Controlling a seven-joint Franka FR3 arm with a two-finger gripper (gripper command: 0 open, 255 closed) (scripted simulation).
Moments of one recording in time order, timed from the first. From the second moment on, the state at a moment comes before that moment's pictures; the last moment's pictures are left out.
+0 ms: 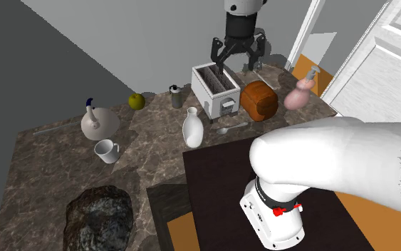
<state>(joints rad) 0.02 -0.70 0.11 -2.56 0.06 1.74 0.16</state>
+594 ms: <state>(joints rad) 0.05 -0.47 0.21 -2.65 0.11 2.08 0.24</state>
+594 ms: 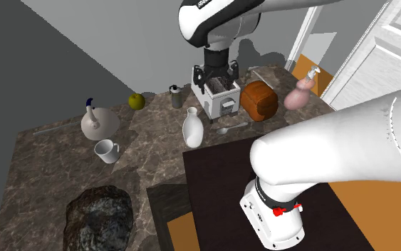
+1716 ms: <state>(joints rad) 0.08 0.13 0.31 -2.55 -0.06 2.58 0.50</state>
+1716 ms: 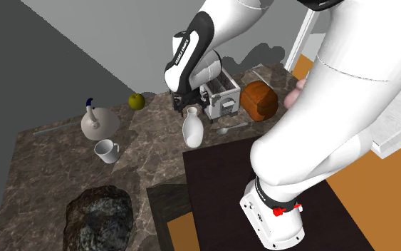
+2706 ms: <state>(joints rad) 0.09 0.20 0.30 -2.55 -0.11 2.65 0.53</state>
